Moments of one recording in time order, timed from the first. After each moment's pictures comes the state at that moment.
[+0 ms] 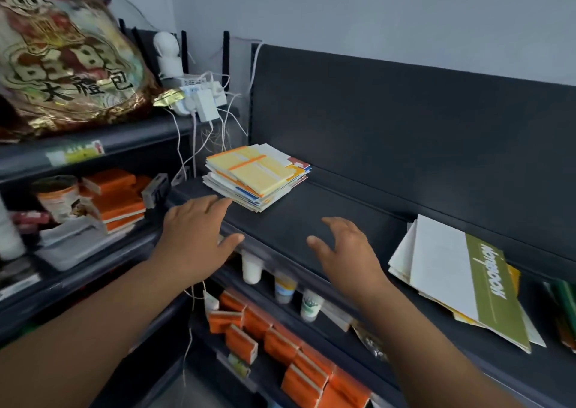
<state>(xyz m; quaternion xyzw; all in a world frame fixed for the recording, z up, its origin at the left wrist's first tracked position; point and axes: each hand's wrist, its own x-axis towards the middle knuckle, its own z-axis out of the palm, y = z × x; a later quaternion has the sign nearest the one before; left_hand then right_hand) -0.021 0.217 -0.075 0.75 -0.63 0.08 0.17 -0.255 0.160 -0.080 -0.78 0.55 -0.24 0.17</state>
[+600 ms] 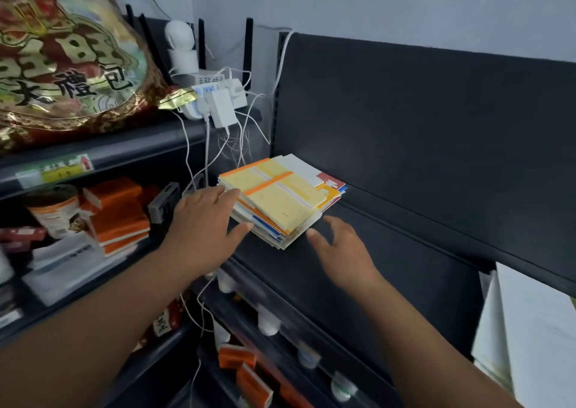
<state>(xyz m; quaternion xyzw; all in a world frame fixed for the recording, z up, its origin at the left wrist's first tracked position) 0.050 0.090 -0.081 0.77 -0.61 0.08 0.15 -0.163 0.021 -0.097 -0.75 0.54 -0.24 0.31</state>
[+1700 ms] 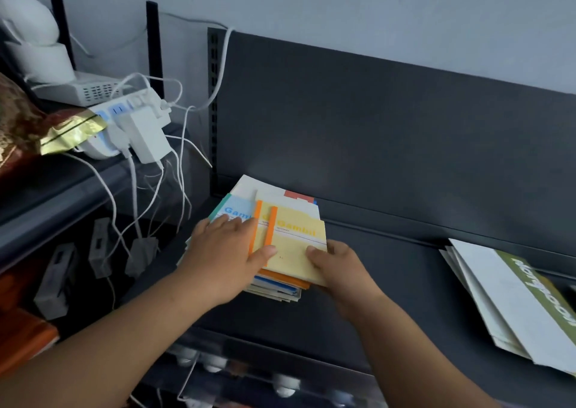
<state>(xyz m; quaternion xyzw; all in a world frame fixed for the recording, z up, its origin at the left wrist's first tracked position) 0.111 -0.025 -0.076 0.57 -0.82 -0.02 0.09 -0.084 -0.017 -0.109 -0.39 0.63 -0.45 0.50</state>
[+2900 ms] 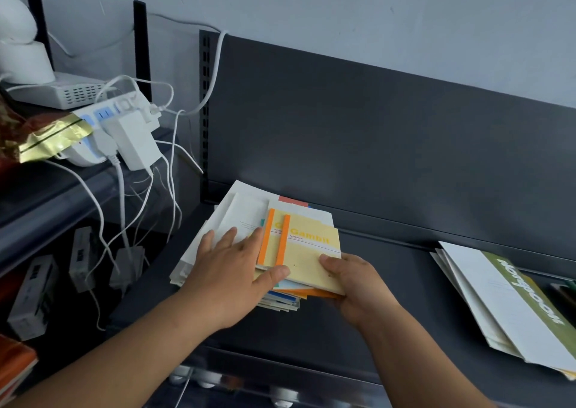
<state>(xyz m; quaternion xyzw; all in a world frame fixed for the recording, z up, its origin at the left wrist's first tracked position) 0.106 -0.022 -0.087 0.55 -0.83 -0.09 0.06 -0.093 -0.012 -0.101 -0.23 0.60 -0.52 0.56</state>
